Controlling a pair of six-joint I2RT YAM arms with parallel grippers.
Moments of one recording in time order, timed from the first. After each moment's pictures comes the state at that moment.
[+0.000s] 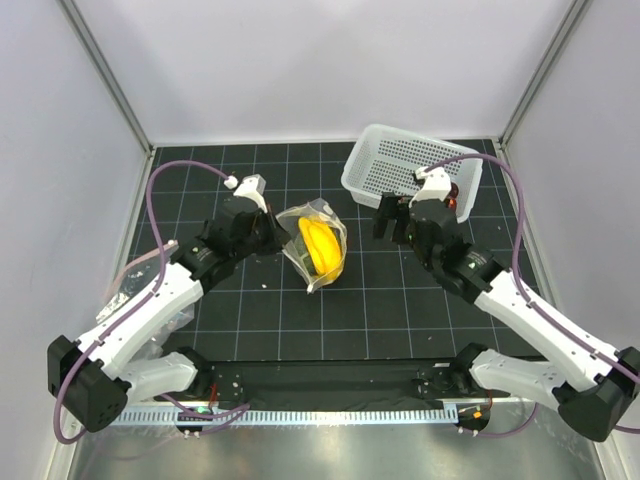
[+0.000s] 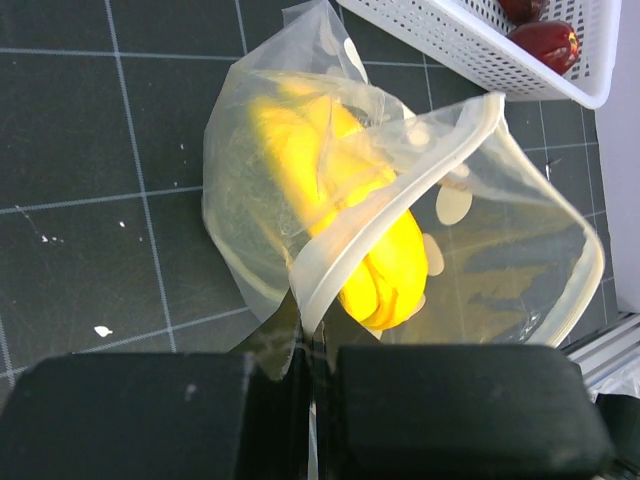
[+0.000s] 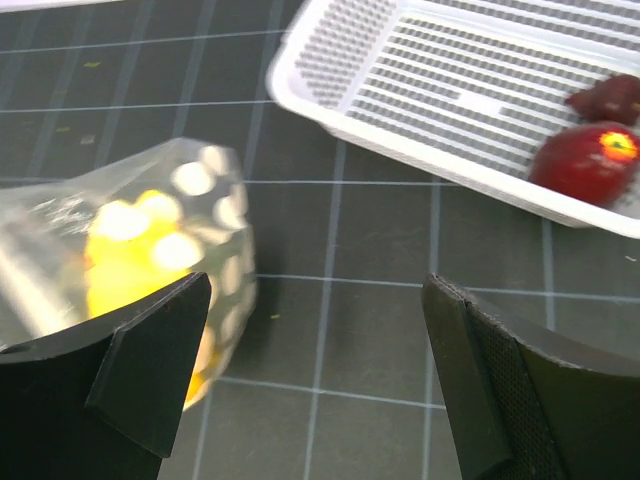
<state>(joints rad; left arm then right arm) -0.61 1.13 0.98 -0.40 -0.07 -0.63 0.69 1.01 0.99 -0.37 0.47 0.42</state>
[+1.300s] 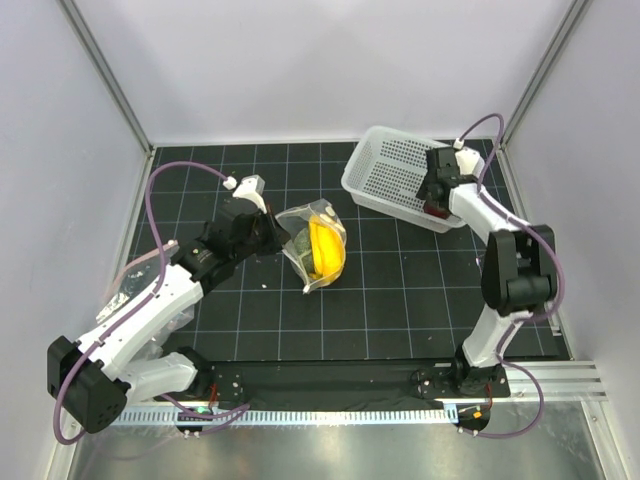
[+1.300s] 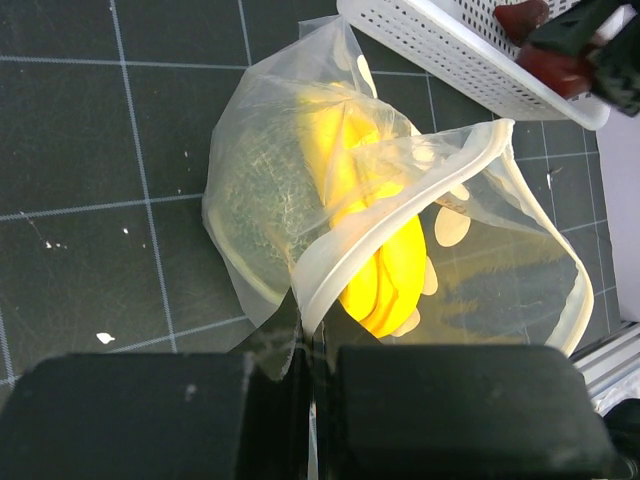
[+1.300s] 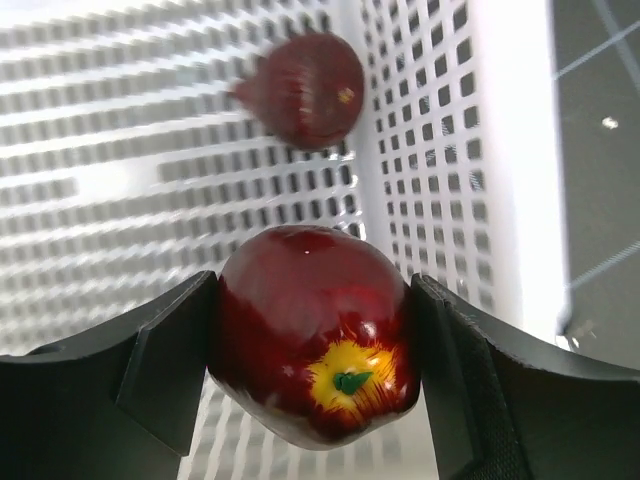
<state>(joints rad) -0.61 1.12 0.96 -0.37 -0.09 -0.64 0.12 1.83 1.33 -0.43 0.48 0.54</state>
